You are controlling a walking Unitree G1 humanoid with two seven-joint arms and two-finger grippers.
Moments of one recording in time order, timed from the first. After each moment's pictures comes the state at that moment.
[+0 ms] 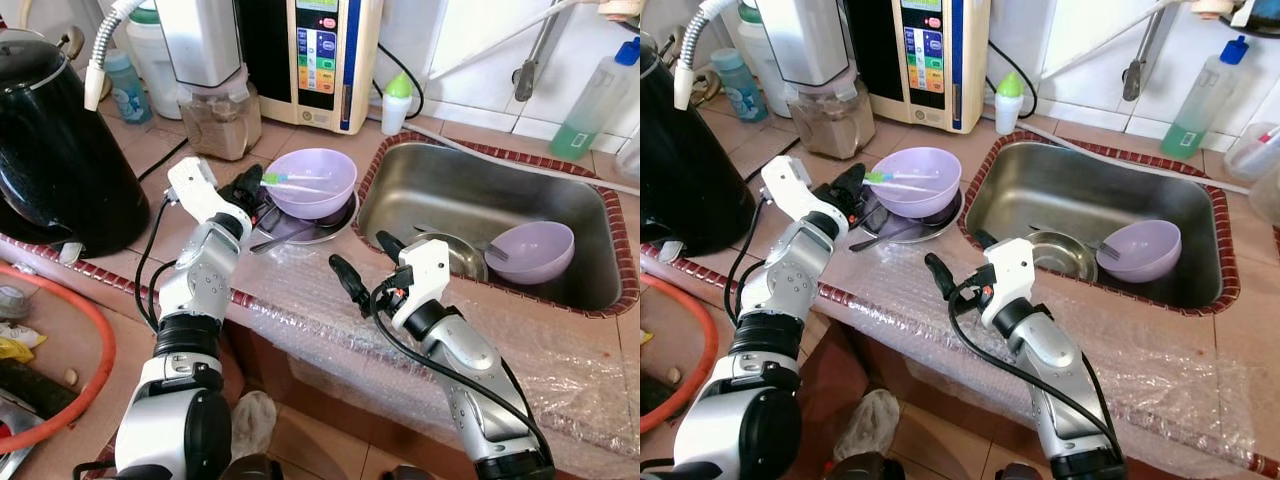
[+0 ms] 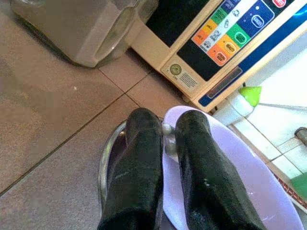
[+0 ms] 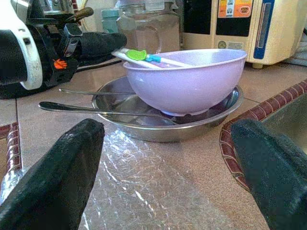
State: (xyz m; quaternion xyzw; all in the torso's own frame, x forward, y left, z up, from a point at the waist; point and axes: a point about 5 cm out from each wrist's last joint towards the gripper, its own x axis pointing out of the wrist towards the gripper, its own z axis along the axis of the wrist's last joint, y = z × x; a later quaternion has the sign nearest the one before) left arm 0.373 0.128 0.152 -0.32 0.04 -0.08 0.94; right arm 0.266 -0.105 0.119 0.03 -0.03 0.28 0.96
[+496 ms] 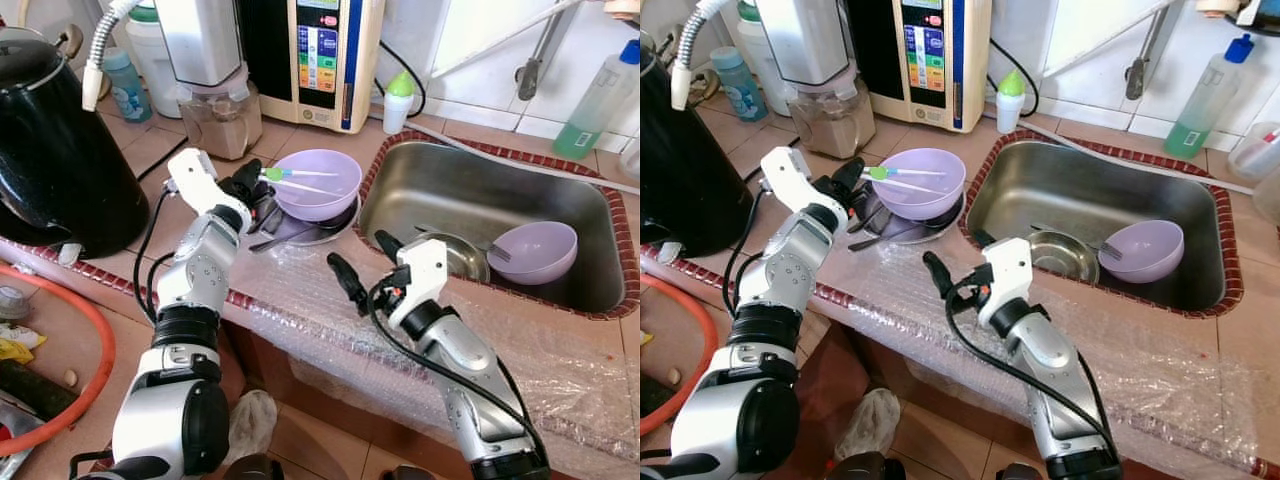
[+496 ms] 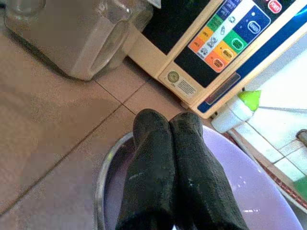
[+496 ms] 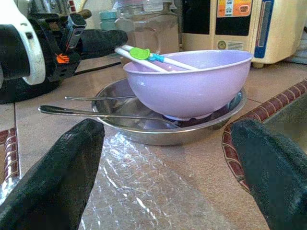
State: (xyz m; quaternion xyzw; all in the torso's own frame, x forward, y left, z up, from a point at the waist) left arm 0.377 0.131 0.161 -0.31 0.02 -0.08 0.95; right arm 0.266 -0.100 0.120 0.04 -0.03 0.28 0.96
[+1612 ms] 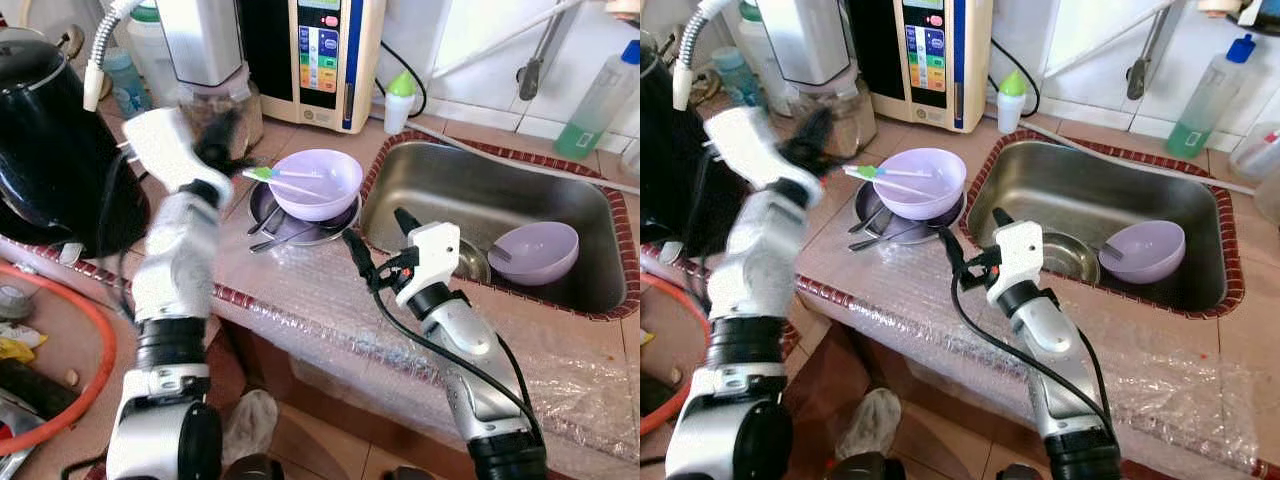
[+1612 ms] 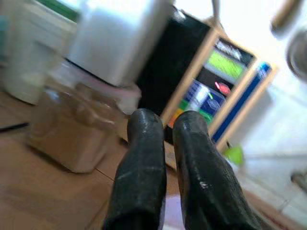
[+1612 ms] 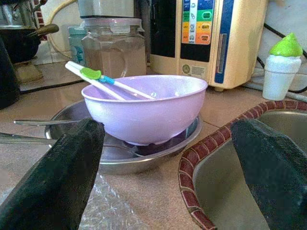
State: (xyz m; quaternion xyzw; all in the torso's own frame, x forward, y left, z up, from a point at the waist) left arm 0.357 0.152 0.215 -0.26 -0.12 -0.06 0.96; right arm 0.283 -0.112 0.129 0.01 -0.07 0.22 0.97
